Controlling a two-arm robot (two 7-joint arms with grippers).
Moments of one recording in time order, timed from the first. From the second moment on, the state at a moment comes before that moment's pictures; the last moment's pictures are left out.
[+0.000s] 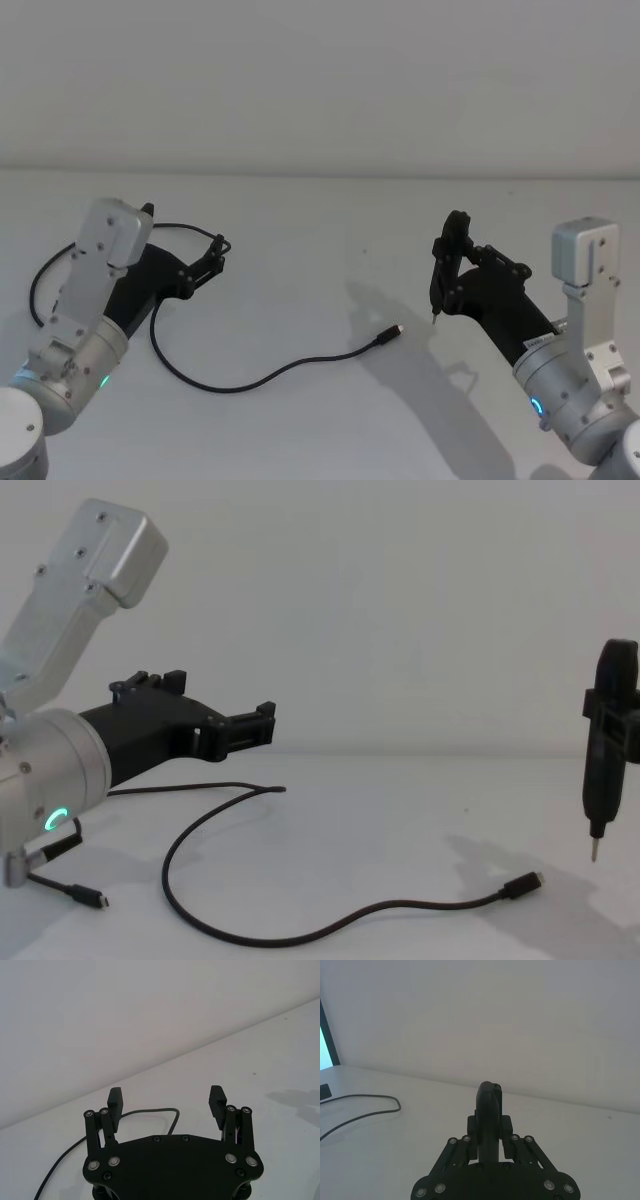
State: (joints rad) left arm -0.24 0.38 0.45 -1.63 -0.20 0.01 -0.01; right arm -0.01 0.34 -0.23 -1.77 0.29 0.03 0.07
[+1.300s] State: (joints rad) left arm -0.34 0.59 0.49 -1.68 -0.36 0.16 -0.53; right arm -0.01 0.34 -0.23 -1.77 0.29 0.03 0.07
